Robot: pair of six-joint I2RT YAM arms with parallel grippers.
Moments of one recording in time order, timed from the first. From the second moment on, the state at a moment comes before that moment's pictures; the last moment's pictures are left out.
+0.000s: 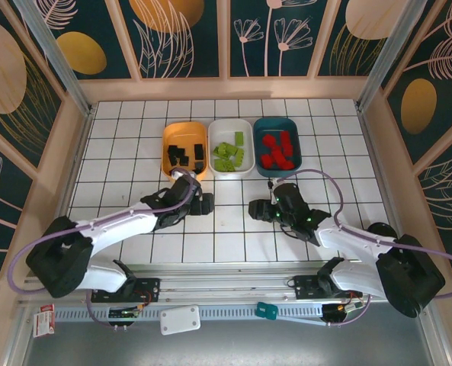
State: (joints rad) left arm -0.75 1.39 0.69 -0.24 -0.20 -0.66; right arm 0.70 1.14 0.43 0.00 -0.06 0.60
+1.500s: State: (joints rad) left arm -0.78 1.75 1.29 -0.25 -0.23 -0.57; right arm 0.70 0.92 0.40 -0.06 0.14 0.63
